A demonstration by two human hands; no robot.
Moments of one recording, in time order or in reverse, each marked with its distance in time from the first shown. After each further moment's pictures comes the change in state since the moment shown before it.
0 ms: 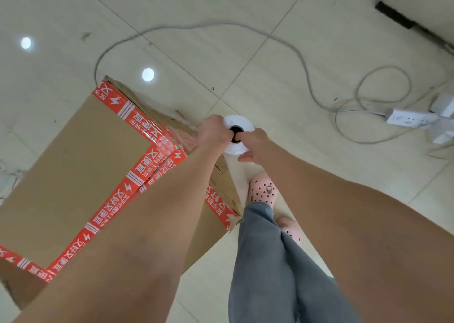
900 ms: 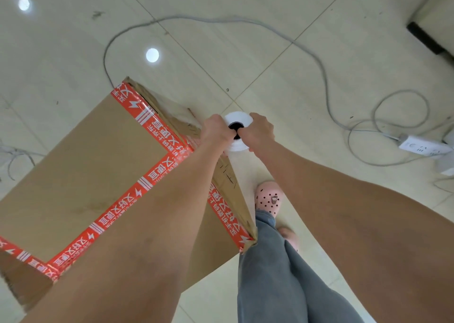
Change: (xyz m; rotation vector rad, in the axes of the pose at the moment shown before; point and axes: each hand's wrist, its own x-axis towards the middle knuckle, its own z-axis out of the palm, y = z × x) left_hand 0.042 -0.026 -0.030 -0.209 -0.057 -0.186; right_hand 0.019 -0.059 0.038 -0.434 0.163 -0.302
